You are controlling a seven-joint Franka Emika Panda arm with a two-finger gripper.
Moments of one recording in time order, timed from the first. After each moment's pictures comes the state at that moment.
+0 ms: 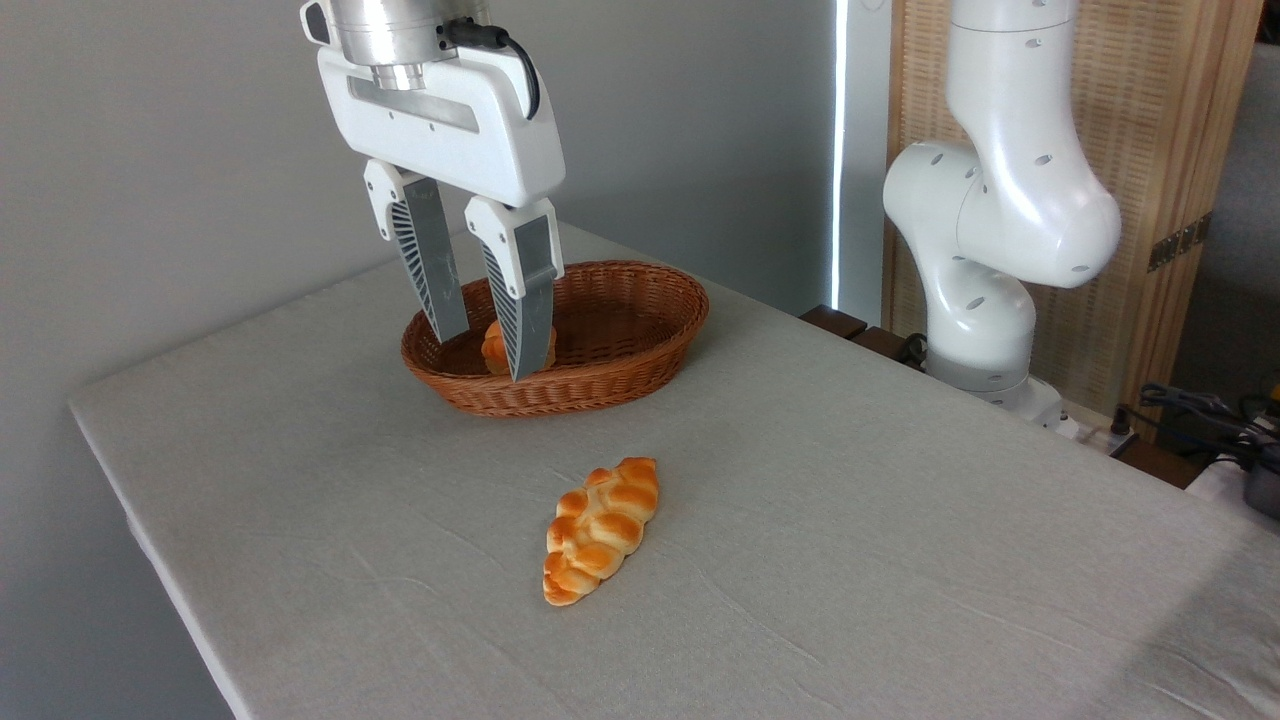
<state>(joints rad) -0.09 0.02 0.02 -1.55 0.00 1.60 0.62</state>
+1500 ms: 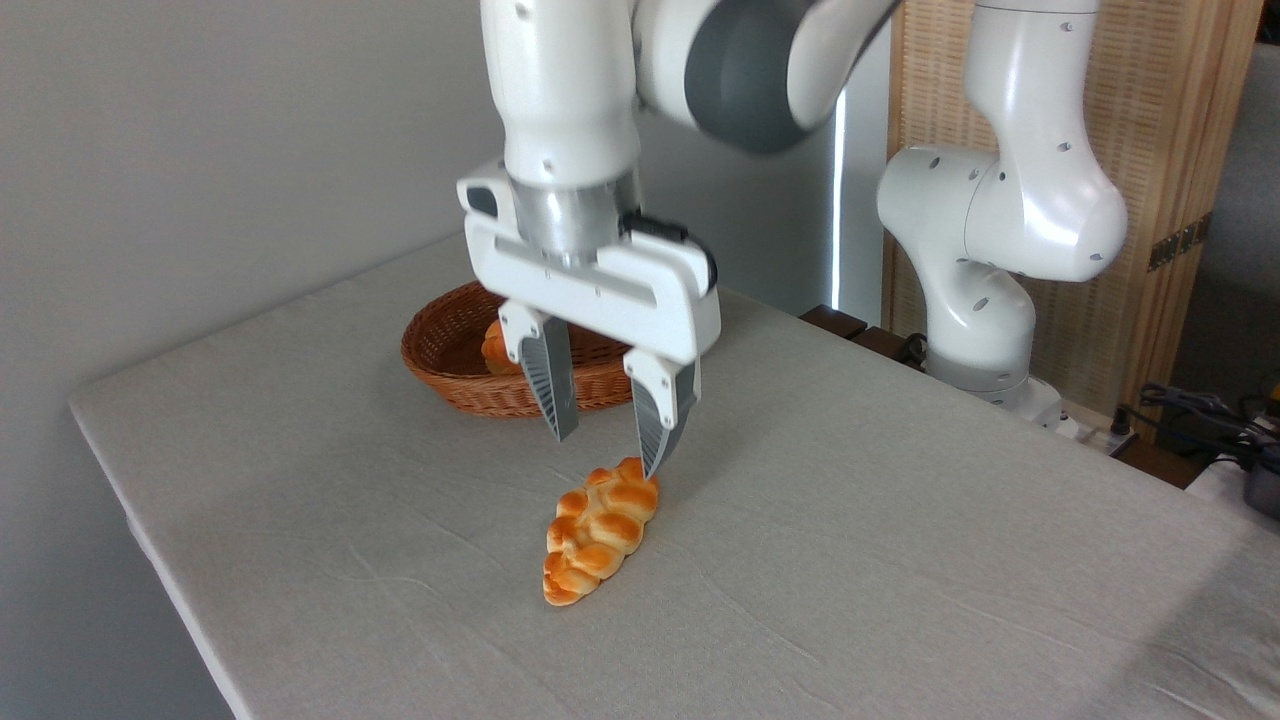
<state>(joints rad) 0.08 -0.20 -0.07 -2.13 -0.13 1.93 0.58</state>
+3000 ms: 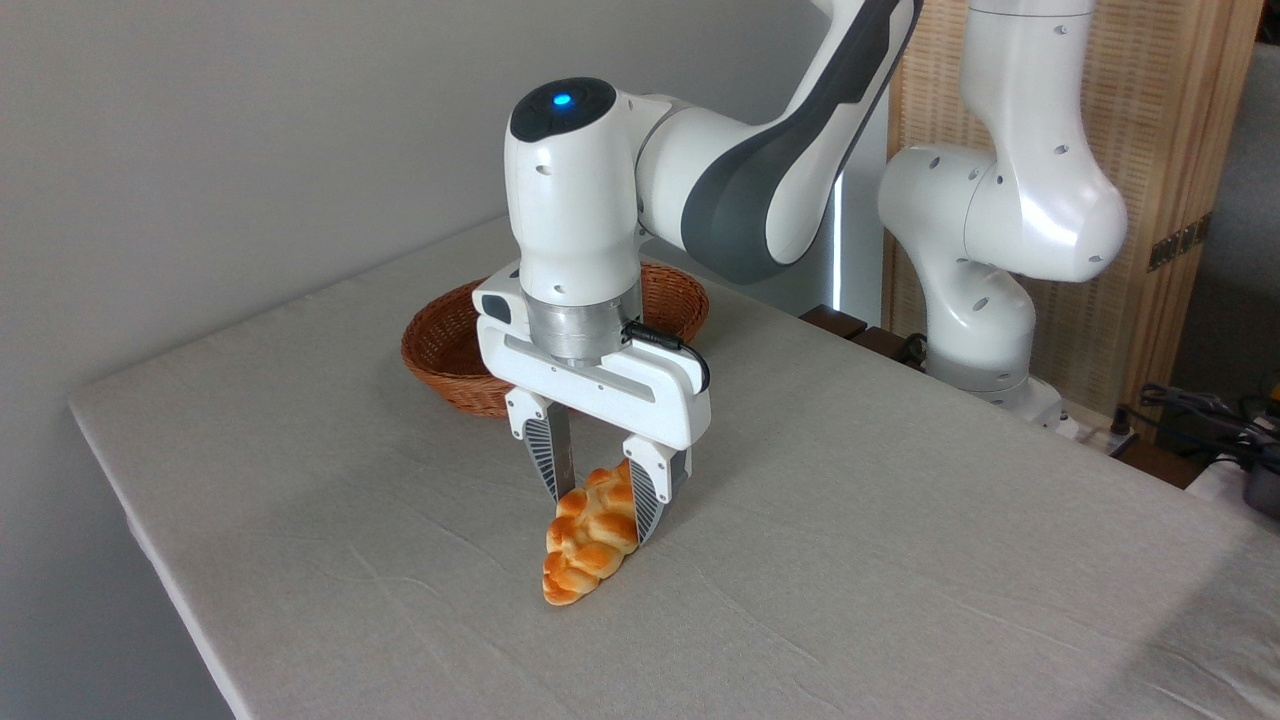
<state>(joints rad) 0.07 -0.14 -0.11 -2.30 -0.15 2.18 0.52</state>
